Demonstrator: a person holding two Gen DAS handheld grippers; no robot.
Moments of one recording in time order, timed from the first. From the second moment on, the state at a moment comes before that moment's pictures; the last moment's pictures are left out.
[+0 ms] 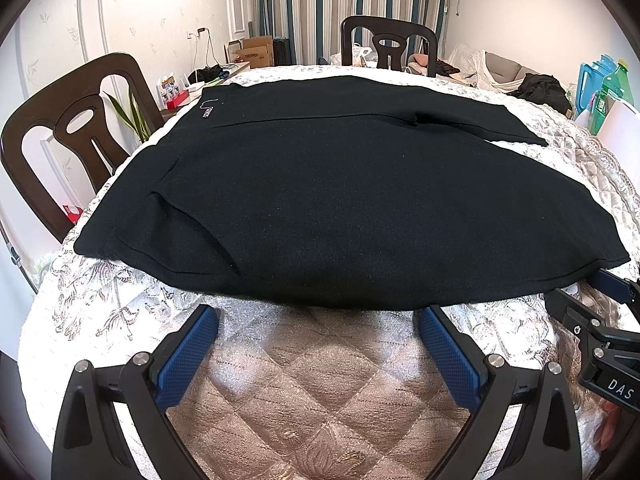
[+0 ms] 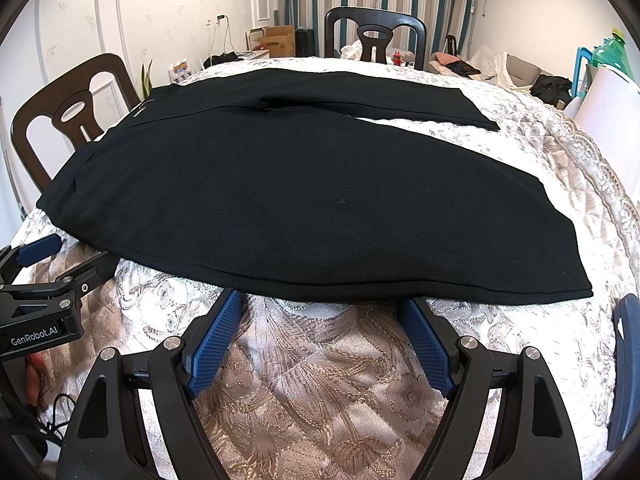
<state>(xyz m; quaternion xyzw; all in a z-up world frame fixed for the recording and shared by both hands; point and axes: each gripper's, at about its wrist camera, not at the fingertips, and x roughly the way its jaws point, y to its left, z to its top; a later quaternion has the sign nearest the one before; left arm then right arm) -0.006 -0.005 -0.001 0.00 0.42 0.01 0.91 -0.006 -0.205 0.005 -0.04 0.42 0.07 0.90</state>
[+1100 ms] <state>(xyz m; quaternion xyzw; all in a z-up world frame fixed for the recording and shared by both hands) -0.010 0.013 0.025 -0.02 0.46 -0.10 0.88 -0.010 -0.213 0.045 -0.06 0.39 0.13 0.91</state>
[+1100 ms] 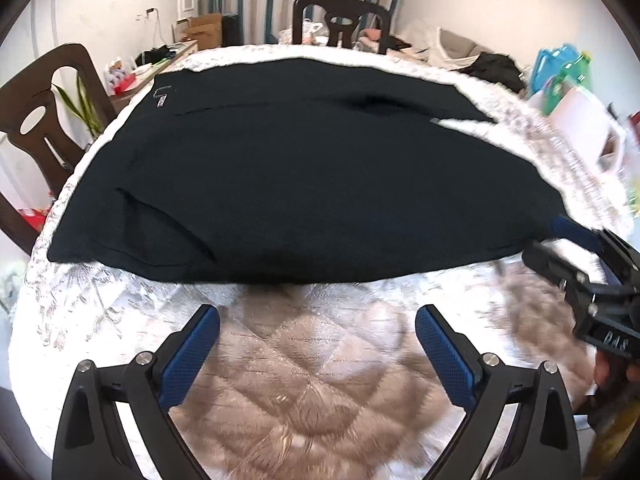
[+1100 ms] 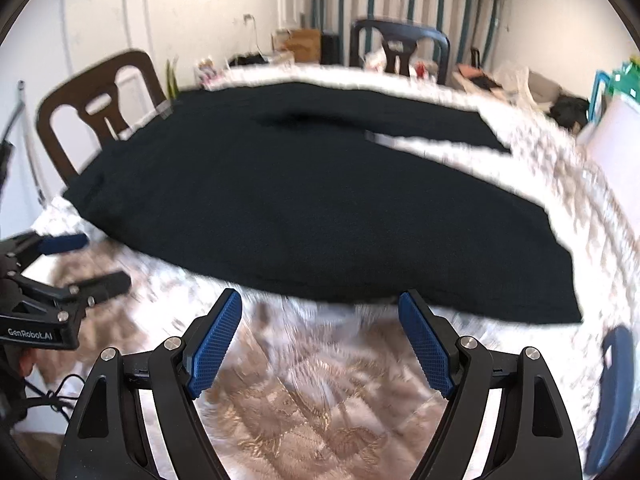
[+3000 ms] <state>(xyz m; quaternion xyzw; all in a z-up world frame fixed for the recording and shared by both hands) 0.380 0.039 0.012 0.10 0.47 -0.18 0.86 0.414 -0.226 0.011 -0.16 0.43 0.29 0.84</state>
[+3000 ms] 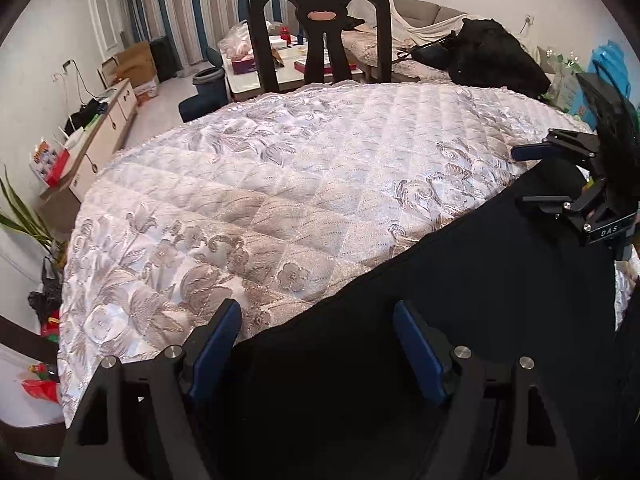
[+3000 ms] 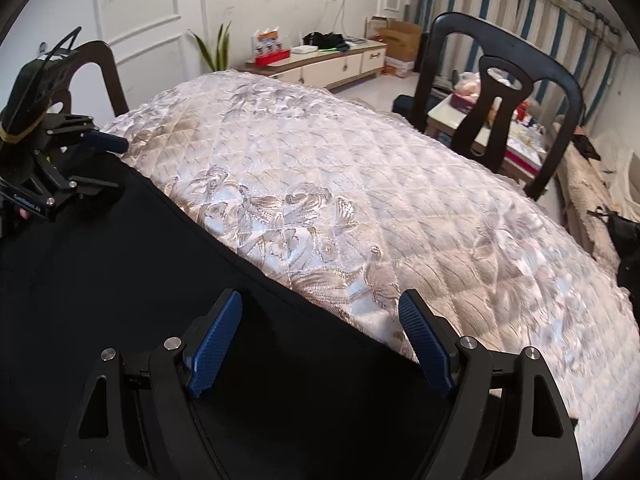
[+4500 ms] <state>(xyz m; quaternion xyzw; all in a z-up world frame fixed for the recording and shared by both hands) 0.303 0.008 0.047 0.19 0.38 -0.25 0.87 0.316 -0.234 0.054 -0.15 0.34 0.27 0.89</state>
